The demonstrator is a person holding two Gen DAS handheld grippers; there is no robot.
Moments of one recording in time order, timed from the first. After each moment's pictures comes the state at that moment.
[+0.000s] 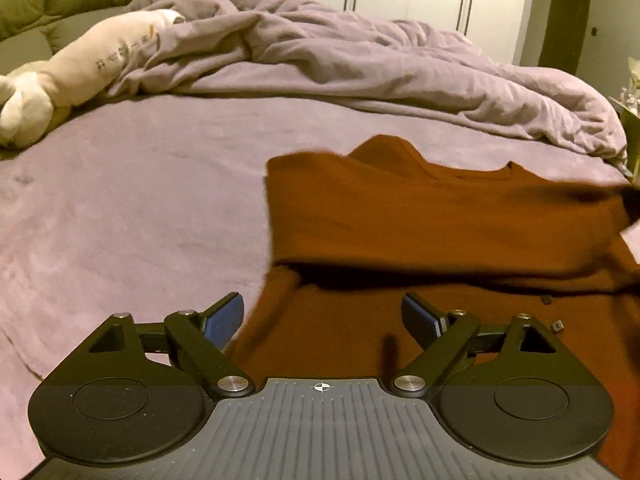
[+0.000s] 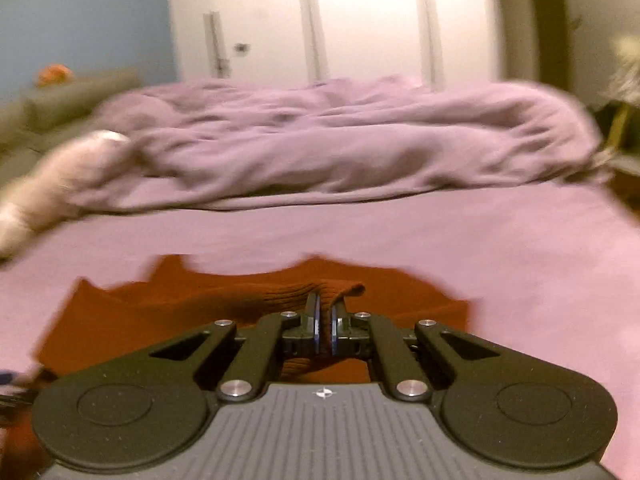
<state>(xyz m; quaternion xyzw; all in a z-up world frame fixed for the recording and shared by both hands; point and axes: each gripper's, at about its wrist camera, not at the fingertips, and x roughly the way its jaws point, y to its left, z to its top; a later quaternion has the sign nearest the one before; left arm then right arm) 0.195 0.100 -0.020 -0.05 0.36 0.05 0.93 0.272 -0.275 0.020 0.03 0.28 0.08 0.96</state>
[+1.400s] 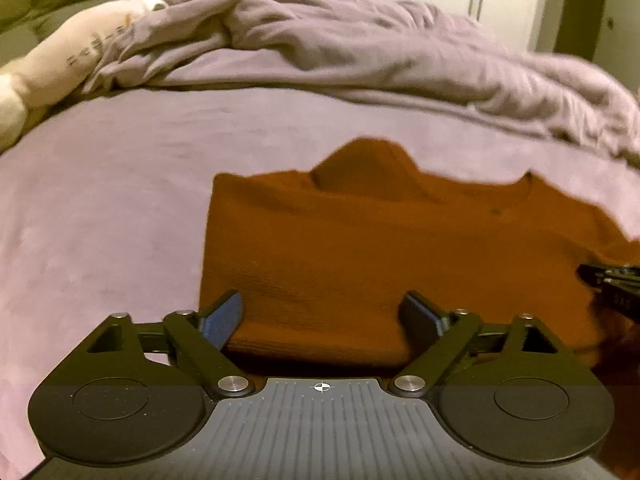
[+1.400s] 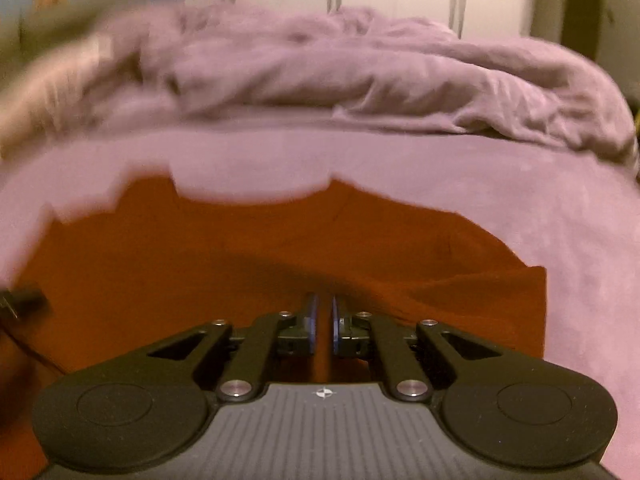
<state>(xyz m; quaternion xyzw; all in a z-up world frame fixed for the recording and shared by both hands) 0.282 0.066 -0.040 -0.04 0.39 0.06 0.92 0.326 -0.205 -0.047 -0.08 0.37 0.09 0.92</state>
